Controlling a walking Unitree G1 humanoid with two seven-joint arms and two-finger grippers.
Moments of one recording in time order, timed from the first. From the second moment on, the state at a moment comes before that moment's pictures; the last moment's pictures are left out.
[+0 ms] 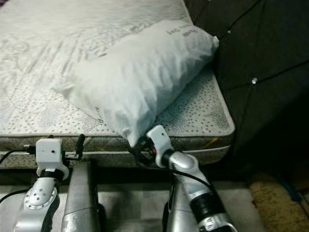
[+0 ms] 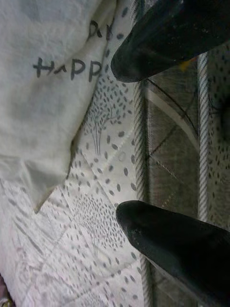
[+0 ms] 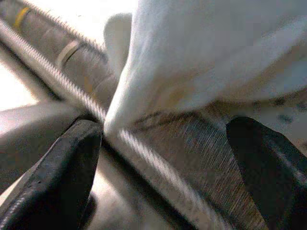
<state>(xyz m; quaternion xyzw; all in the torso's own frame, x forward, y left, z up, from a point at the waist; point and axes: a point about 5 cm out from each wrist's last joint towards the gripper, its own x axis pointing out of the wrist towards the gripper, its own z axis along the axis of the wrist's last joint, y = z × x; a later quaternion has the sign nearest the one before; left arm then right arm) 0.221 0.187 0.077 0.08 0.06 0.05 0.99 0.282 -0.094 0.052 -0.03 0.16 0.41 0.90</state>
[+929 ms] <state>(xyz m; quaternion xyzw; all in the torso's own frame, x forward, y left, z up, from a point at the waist) 0.222 0.190 0.076 0.09 0.07 0.03 0.99 0.306 -0.083 0.094 0.14 0.14 0.37 0.91</state>
